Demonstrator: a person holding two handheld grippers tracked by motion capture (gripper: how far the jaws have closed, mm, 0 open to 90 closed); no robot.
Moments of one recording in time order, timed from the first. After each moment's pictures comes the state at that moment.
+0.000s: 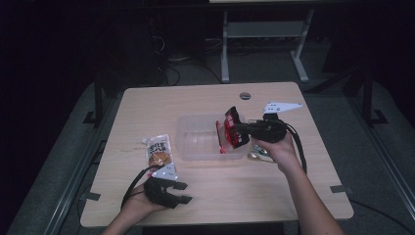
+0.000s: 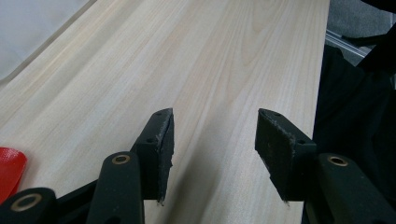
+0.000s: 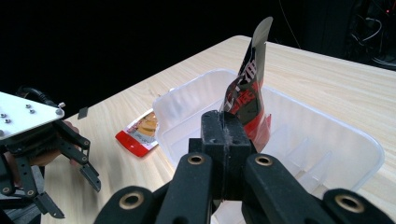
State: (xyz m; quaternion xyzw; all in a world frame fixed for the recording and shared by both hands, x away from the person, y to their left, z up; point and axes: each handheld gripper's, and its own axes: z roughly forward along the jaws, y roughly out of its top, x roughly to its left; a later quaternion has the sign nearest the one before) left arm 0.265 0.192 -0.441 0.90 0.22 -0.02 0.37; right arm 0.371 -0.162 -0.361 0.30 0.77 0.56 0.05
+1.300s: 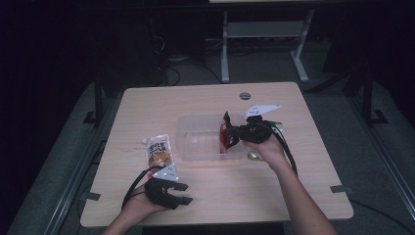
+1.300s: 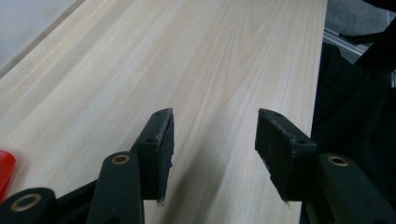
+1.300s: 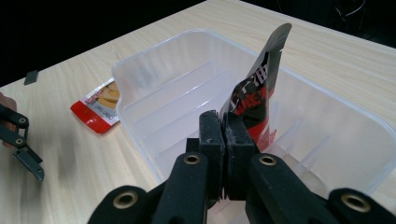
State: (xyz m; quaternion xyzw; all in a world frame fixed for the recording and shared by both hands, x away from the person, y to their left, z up) left arm 0.266 0.191 -0.443 0.91 0.21 -0.02 0.37; right arm 0.389 -0.131 -0.384 0.31 0.81 0.49 0.08
